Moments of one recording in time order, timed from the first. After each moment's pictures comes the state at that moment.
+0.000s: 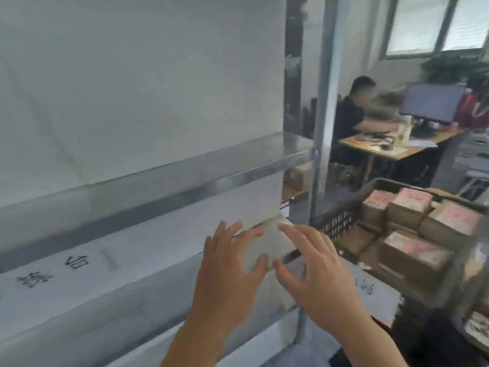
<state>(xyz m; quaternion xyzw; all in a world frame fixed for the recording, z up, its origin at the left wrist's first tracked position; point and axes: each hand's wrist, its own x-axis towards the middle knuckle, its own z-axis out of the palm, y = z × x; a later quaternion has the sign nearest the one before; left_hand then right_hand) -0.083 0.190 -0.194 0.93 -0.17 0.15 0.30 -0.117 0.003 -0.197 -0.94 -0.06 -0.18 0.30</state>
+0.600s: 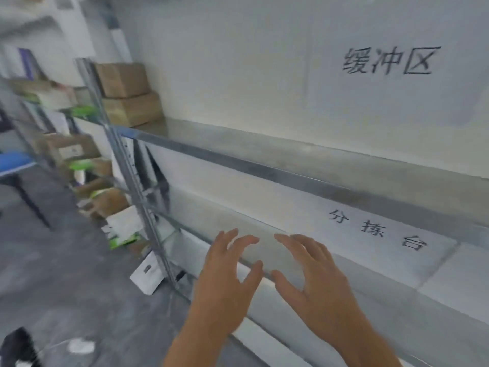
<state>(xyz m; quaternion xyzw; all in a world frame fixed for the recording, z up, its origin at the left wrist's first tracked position) -0.353 0.661 -0.216 0.85 0.33 0.31 0.27 -0.201 0.546 -0.209 -0.78 -0.54 0.01 0.30</state>
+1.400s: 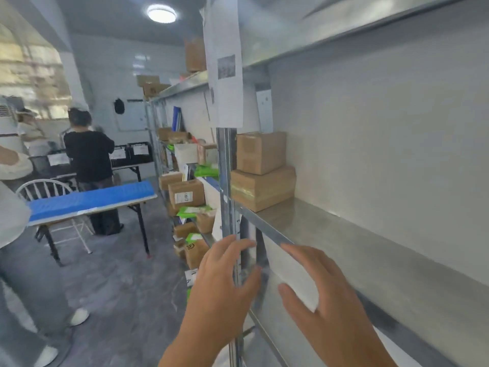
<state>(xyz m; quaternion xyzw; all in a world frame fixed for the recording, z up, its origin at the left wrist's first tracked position) -0.456 1.066 -0.116 0.75 0.50 0.40 0.17 -0.270 1.010 -0.119 -0.57 -0.69 0.06 0.45</state>
